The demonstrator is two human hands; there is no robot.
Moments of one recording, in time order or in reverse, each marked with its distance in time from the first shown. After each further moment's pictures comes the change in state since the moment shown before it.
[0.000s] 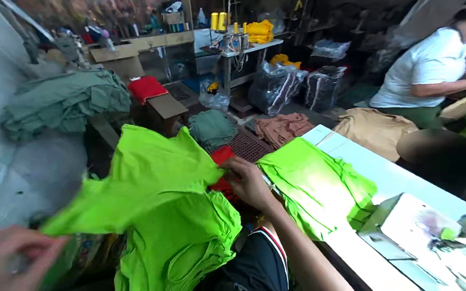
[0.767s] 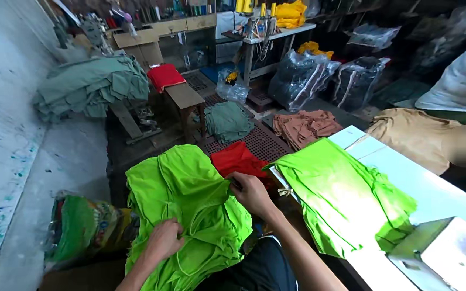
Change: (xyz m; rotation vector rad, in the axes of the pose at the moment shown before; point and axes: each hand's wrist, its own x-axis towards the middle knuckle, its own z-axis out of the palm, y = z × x) left_hand 0.016 0.009 0.252 0.138 -0.854 -0.160; right_hand -0.007 0.024 0.048 -0.064 -0.321 0.285
